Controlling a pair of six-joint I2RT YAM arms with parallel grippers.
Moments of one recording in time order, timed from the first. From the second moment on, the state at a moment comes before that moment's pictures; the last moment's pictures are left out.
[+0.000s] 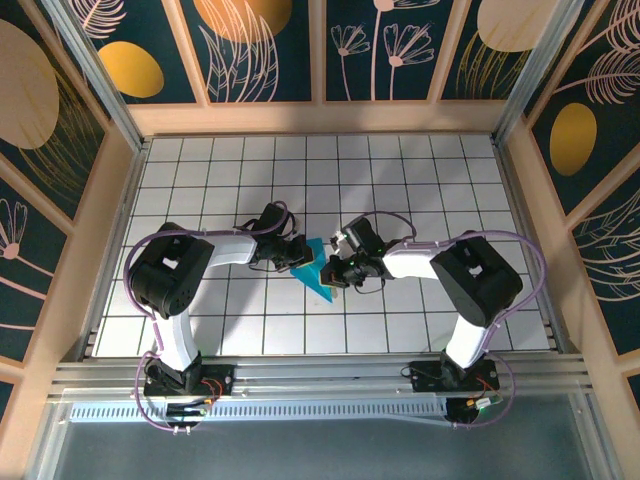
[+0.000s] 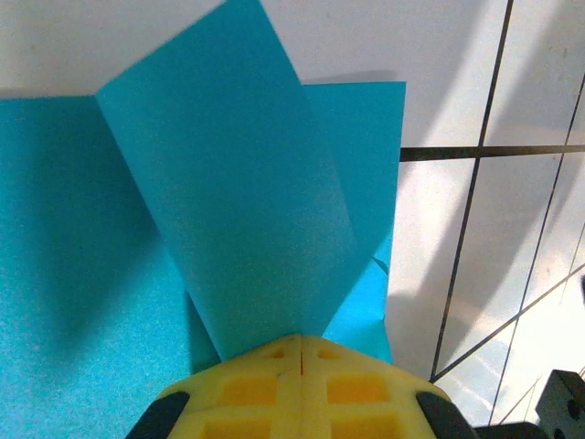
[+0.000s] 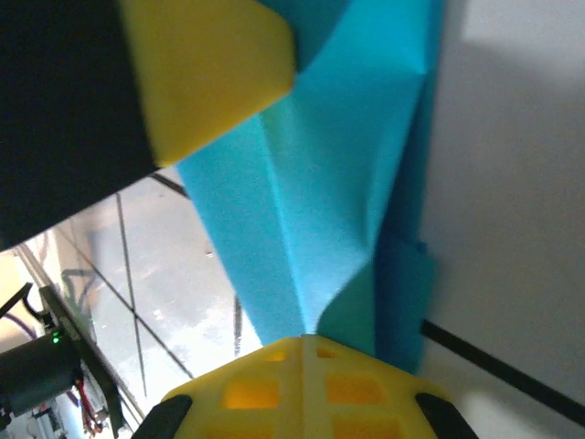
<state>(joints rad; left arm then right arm) -0.55 1.87 0.93 -0.07 0.47 -0.83 0.70 1.76 0.80 -0.05 -0.56 0.72</state>
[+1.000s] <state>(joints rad) -0.55 1.86 0.93 -0.07 0.46 -0.82 0.69 1.77 0.82 -0.12 -0.52 0.65</state>
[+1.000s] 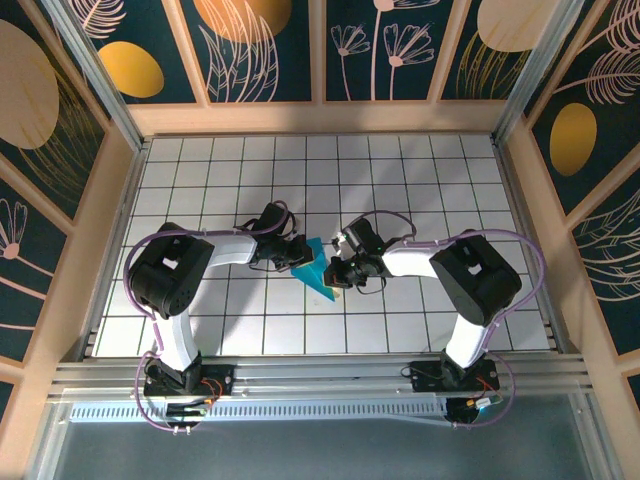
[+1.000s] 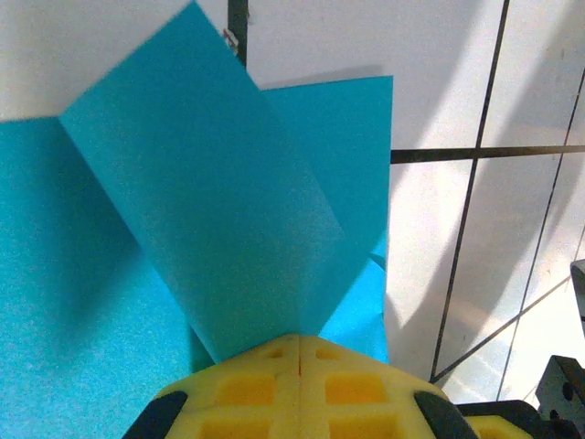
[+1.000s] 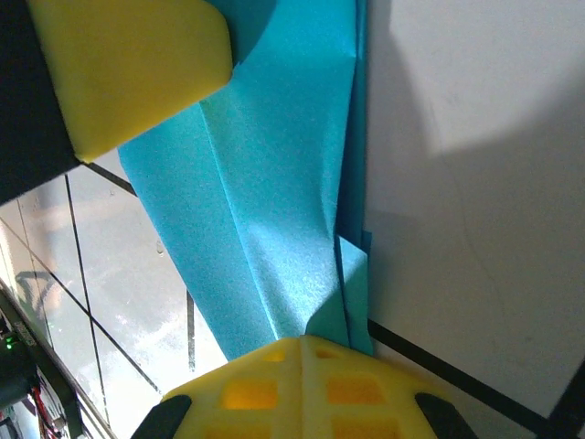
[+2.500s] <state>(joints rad) -0.63 1.80 0.79 0.08 0.48 -0.88 0.69 1.79 0.86 -0.19 -0.53 0.62</state>
